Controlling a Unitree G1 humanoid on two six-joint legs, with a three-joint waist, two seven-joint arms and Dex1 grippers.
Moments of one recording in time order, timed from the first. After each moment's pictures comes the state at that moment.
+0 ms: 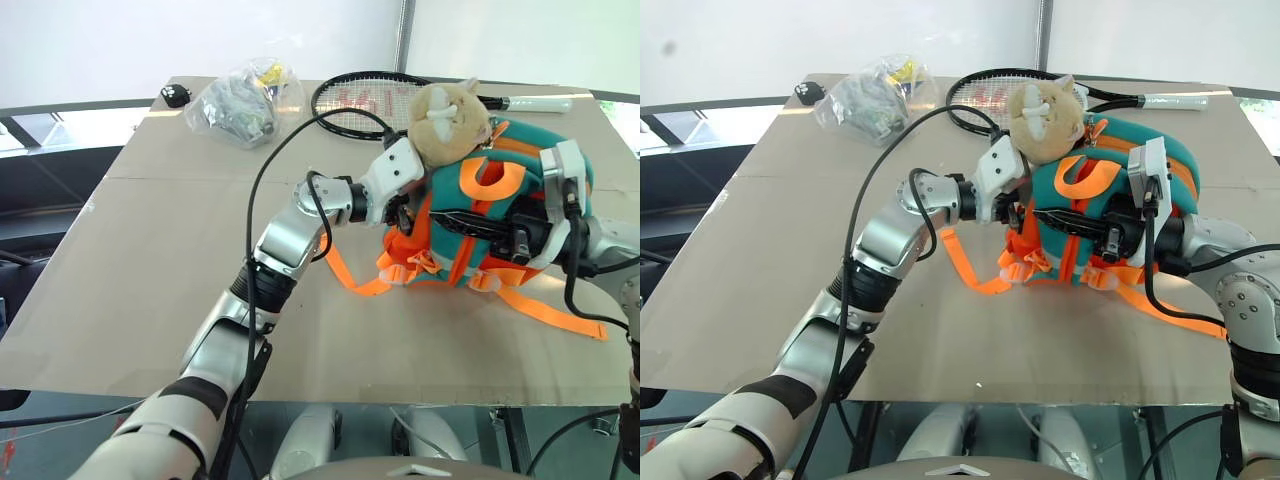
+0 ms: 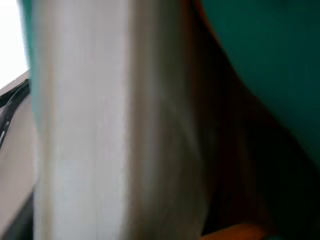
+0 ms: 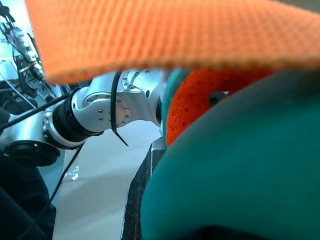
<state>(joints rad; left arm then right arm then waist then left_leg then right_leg) -0.88 0.24 -0.35 0.18 -0.18 0.32 -0.88 -0.42 -0.69 -0.18 -0.42 0.95 0.80 0.85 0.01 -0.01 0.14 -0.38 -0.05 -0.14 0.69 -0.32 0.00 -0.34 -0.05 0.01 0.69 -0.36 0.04</state>
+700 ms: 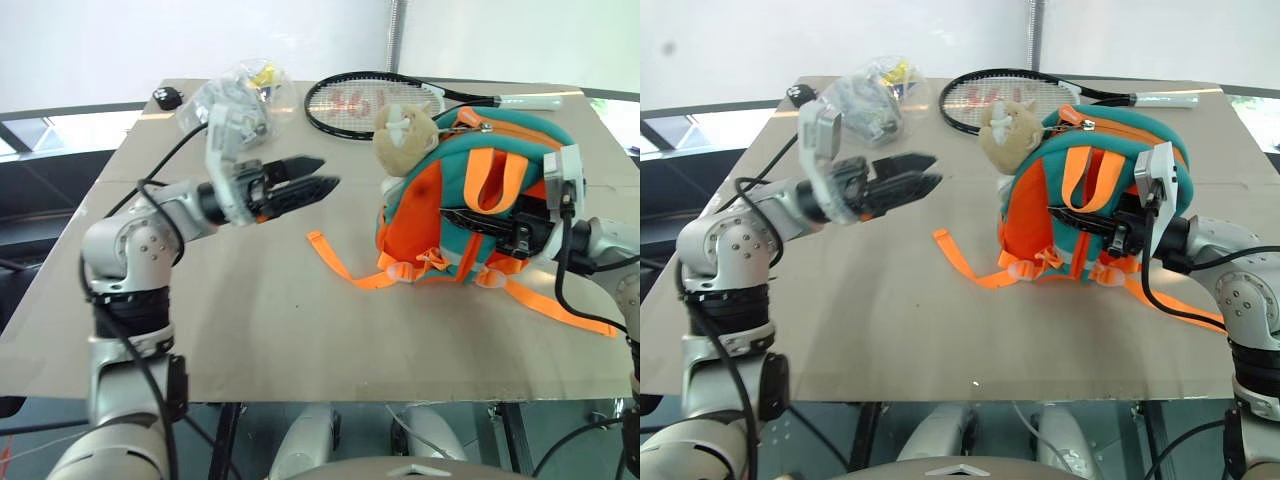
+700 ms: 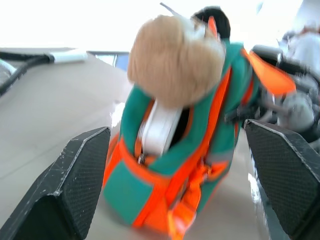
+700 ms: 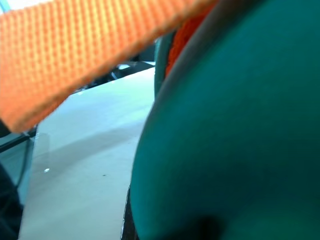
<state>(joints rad) -0.74 0.50 0.19 -0.06 -0.84 0.96 -0.89 -0.39 -0.71 -0.18 -0.34 0.88 0.72 0.90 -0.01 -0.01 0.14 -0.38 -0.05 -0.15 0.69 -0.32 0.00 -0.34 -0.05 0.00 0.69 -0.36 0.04</state>
